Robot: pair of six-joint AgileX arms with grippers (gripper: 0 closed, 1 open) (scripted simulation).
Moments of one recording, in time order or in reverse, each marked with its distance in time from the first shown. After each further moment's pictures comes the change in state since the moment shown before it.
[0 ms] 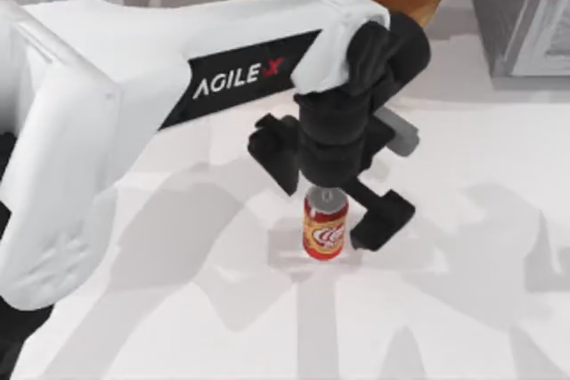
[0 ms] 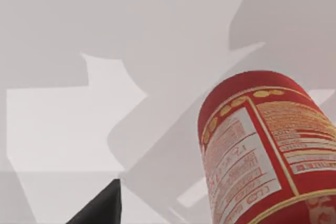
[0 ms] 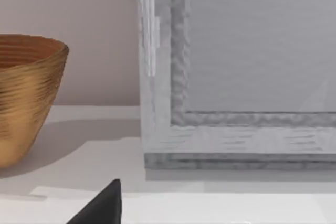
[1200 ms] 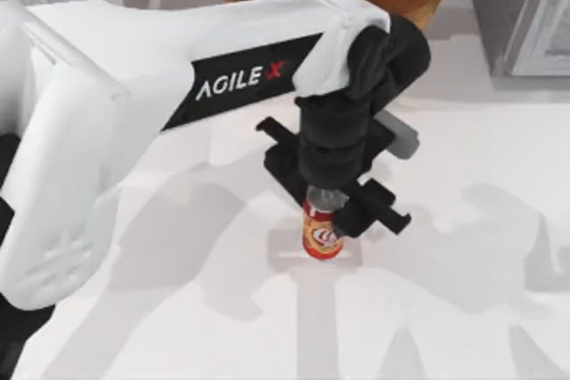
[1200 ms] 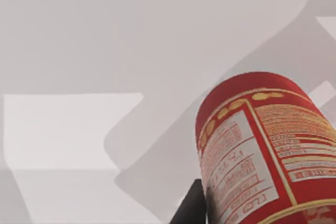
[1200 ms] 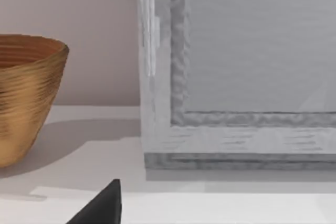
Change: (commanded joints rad) left arm 0.000 0.001 -0.005 0.005 0.000 0.000; right arm 0.000 0.000 0.000 0.000 0.000 0.000
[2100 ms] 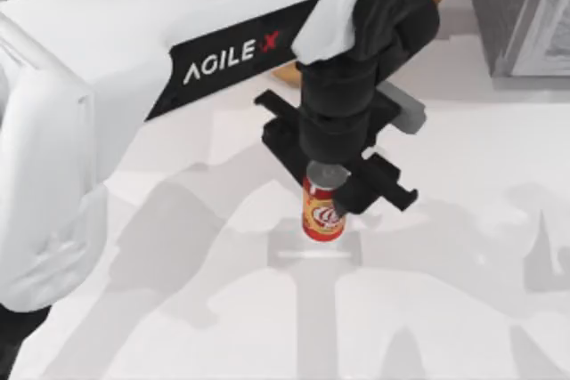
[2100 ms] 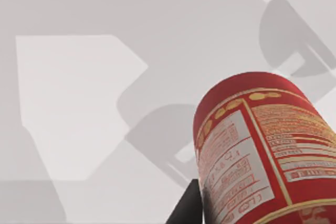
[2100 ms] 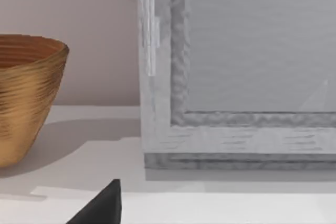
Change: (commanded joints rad) left arm 0.000 -0.020 0.128 -0.147 0.000 0.000; right arm 0.000 0.000 0.000 0.000 0.000 0.000
